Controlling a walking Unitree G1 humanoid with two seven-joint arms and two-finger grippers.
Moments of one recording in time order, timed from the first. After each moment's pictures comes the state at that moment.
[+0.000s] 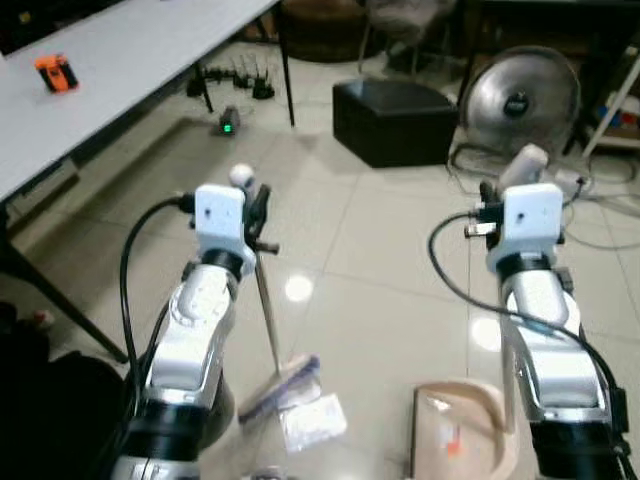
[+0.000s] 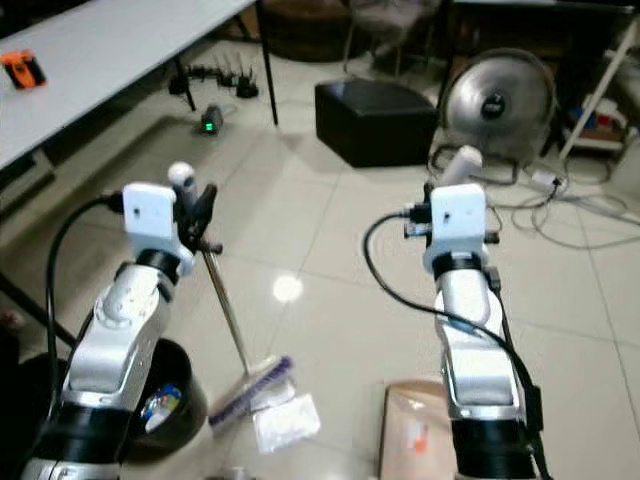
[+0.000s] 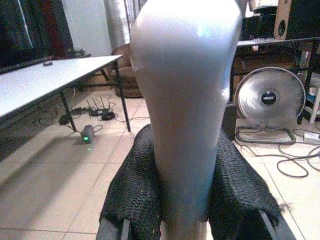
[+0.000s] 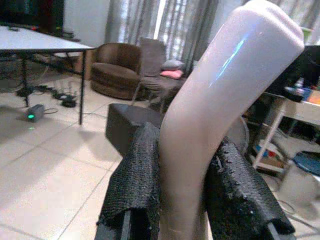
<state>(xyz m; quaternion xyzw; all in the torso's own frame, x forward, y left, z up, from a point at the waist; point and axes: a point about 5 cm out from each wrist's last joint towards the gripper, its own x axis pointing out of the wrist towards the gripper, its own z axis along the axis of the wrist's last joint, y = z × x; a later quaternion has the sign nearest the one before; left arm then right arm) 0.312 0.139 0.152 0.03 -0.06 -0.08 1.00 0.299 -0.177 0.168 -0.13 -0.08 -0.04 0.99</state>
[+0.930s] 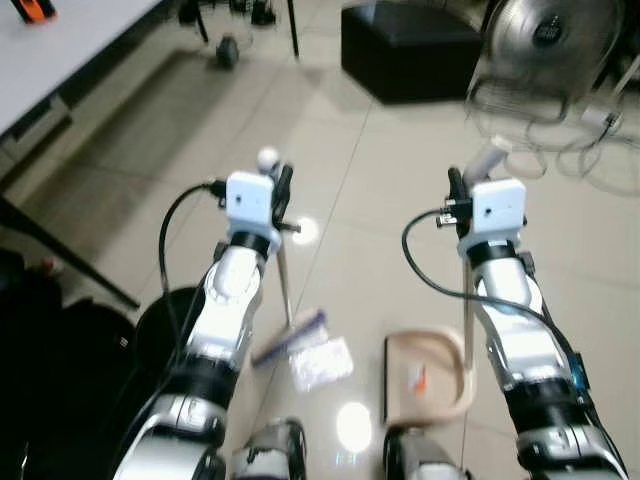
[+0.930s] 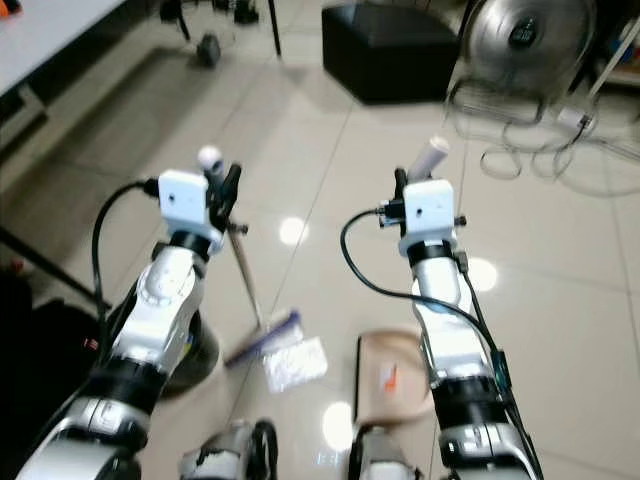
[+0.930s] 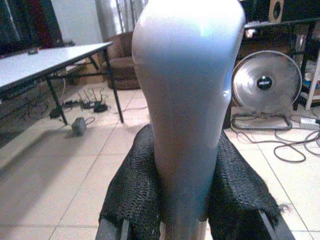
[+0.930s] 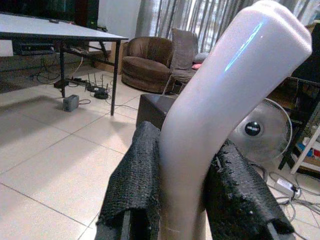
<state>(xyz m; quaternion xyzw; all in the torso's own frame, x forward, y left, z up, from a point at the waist) 0.347 0.110 0.156 0.03 -0.15 -0.10 0.98 0.331 -0.165 0.157 -0.13 -0.16 0.00 0.98</state>
